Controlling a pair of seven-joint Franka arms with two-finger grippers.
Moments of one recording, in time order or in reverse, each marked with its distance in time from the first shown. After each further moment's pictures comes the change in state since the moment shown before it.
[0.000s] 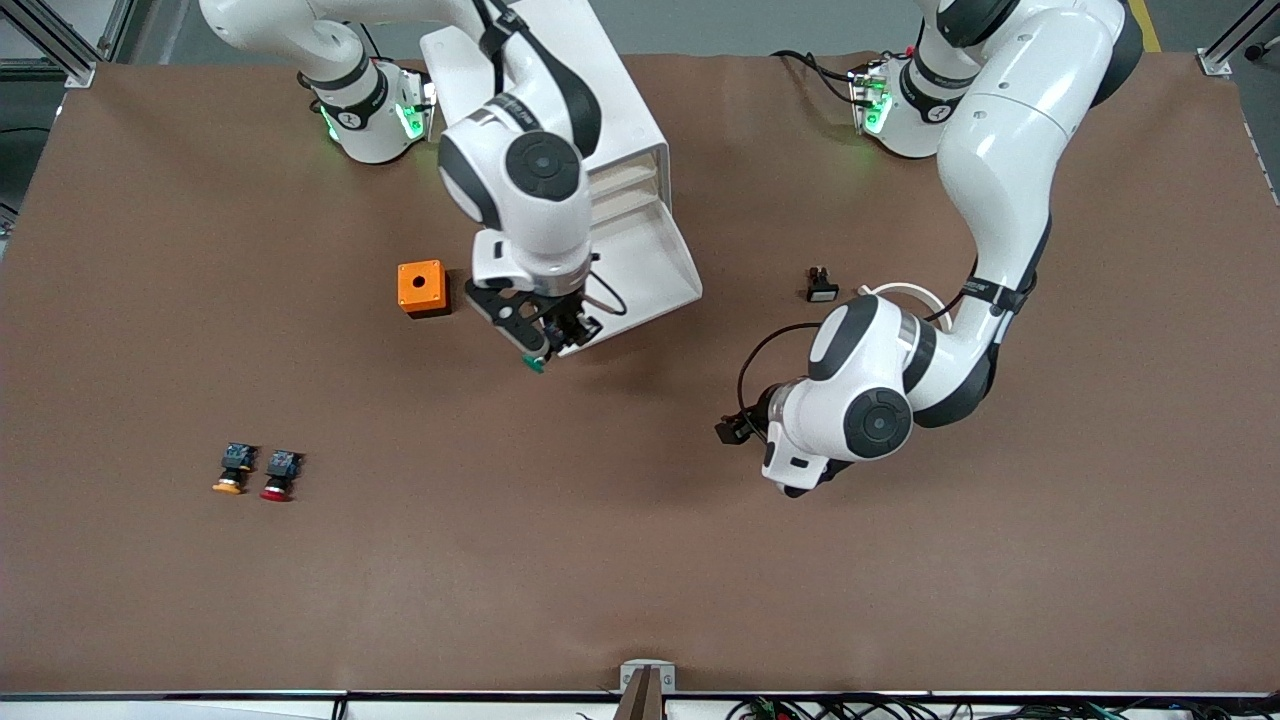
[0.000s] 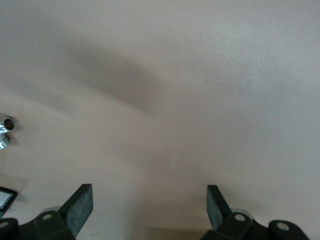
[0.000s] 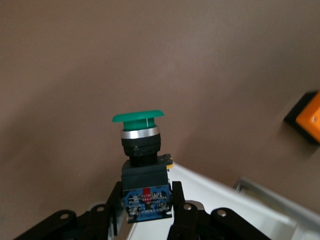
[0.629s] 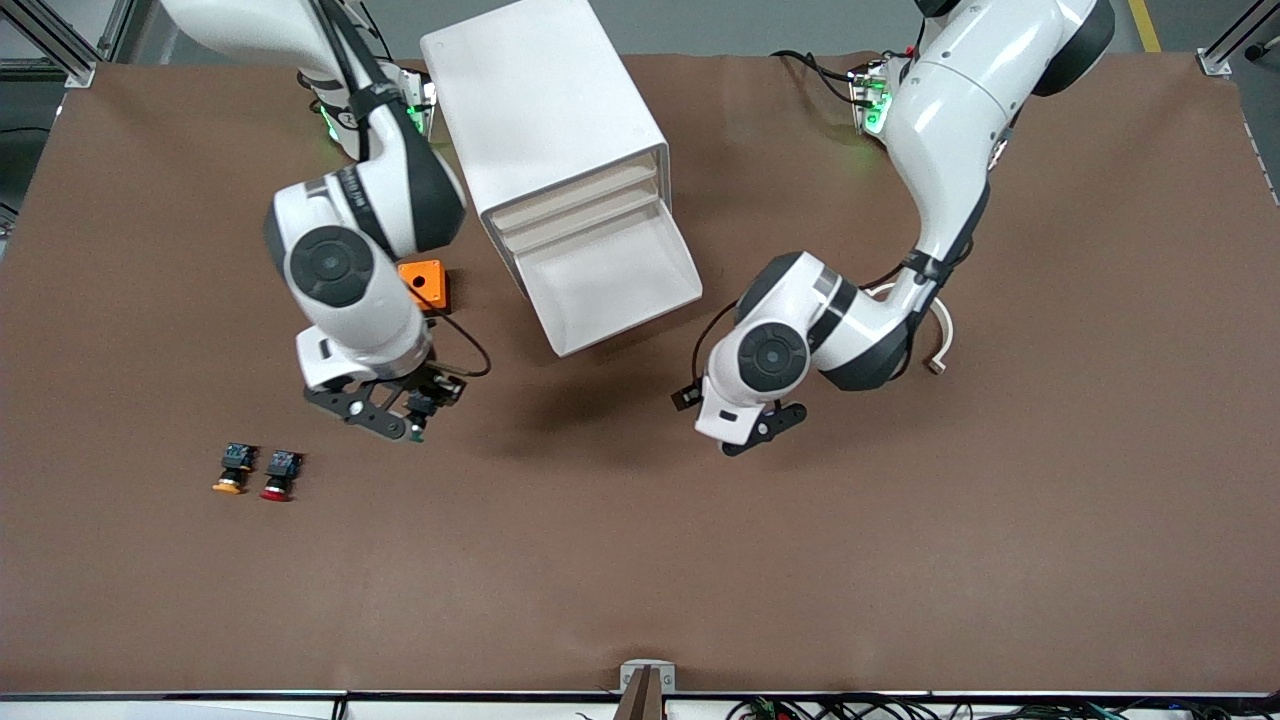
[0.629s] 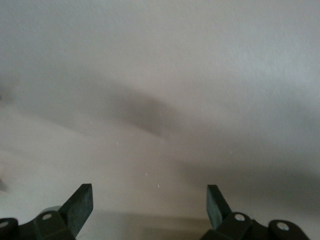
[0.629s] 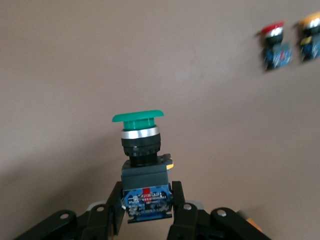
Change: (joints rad) left arm -0.138 -0.048 -0.002 -0.093 0.133 0.066 -0.149; right arm -0.306 -0.016 -0.003 -0.007 0.000 -0.023 -0.652
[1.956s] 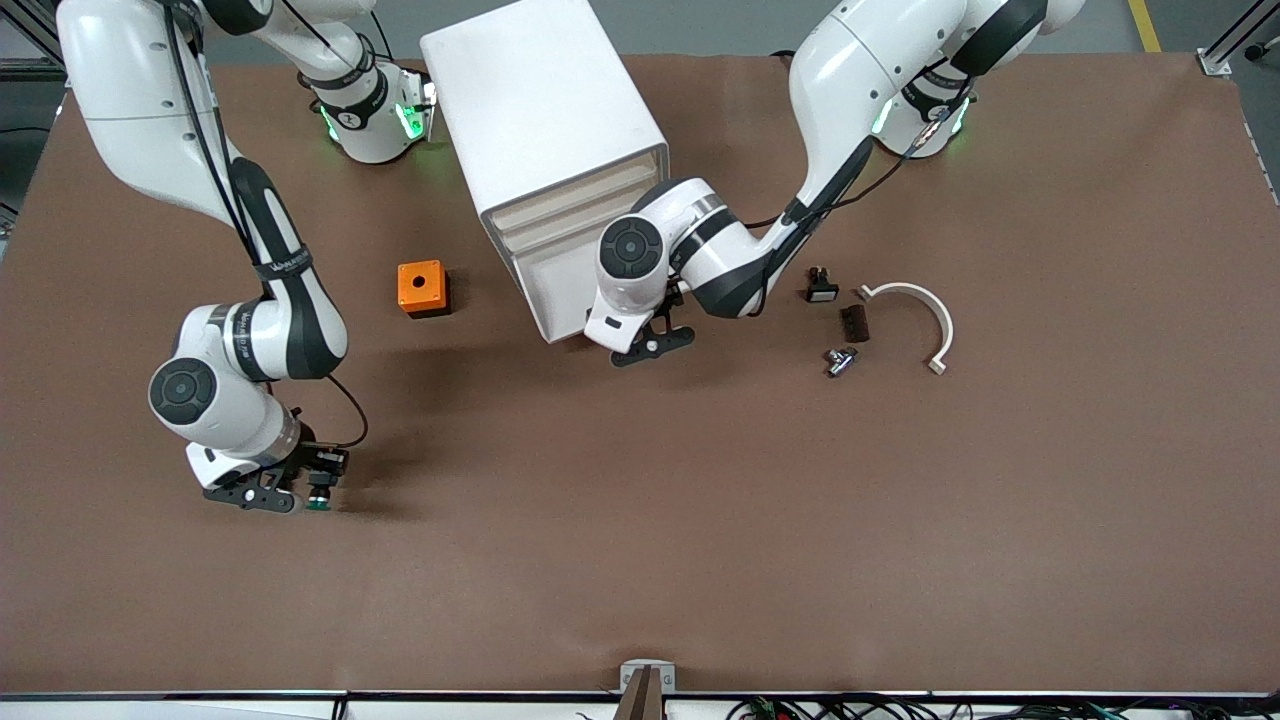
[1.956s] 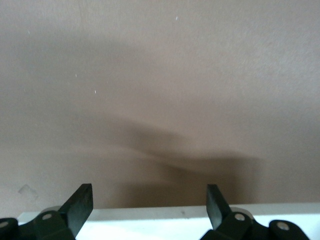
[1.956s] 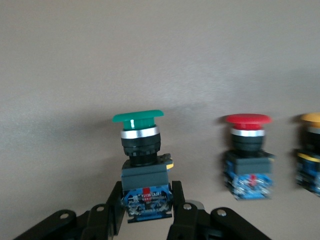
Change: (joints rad) left arm -0.228 -0.005 0.000 -0.085 0.035 0.120 -0.135; right arm -0.316 0.254 0.007 -0.119 0.090 0.468 -0.542
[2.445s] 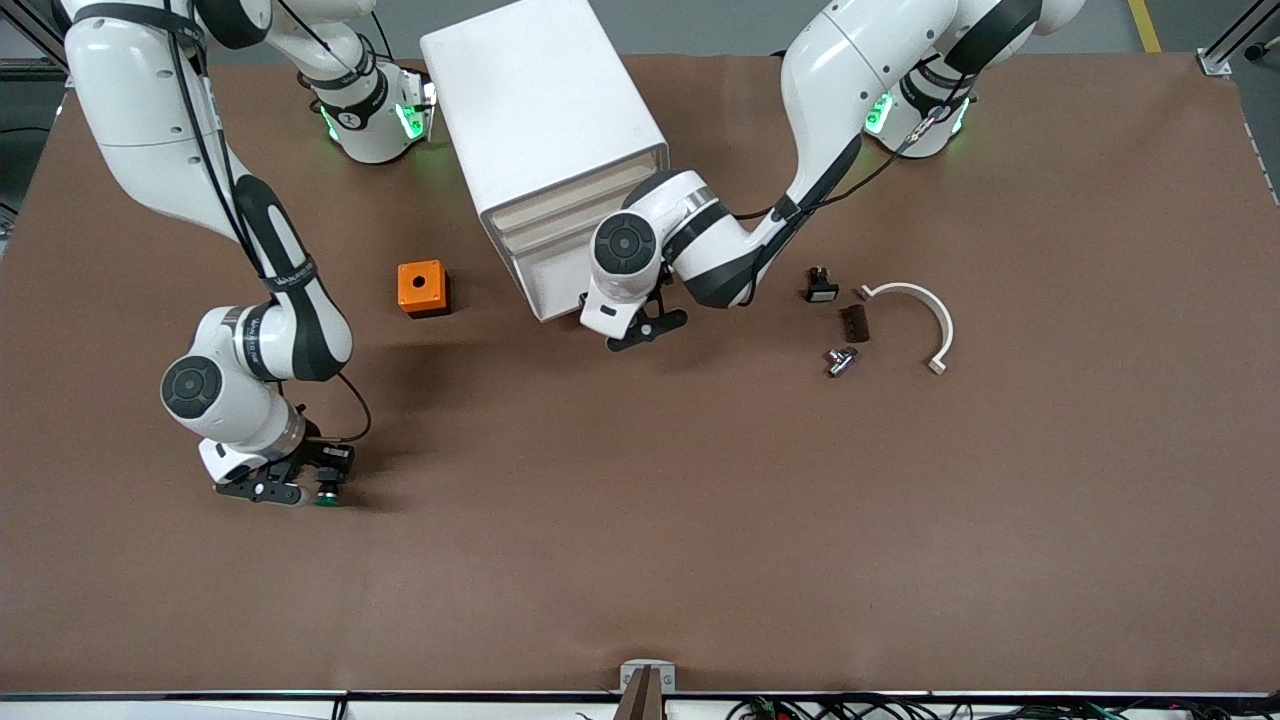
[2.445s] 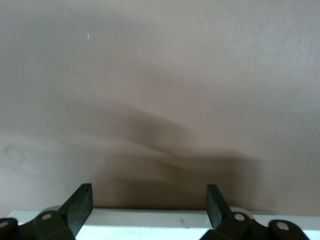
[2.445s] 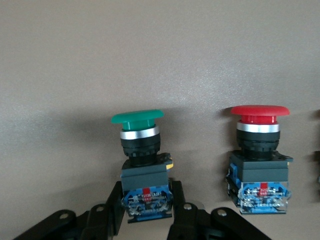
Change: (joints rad) left arm -0.005 0.000 -0.023 -0.031 -0.112 0.004 -0.034; right arm -0.019 0.023 0.001 -0.046 0.030 0.071 -0.055
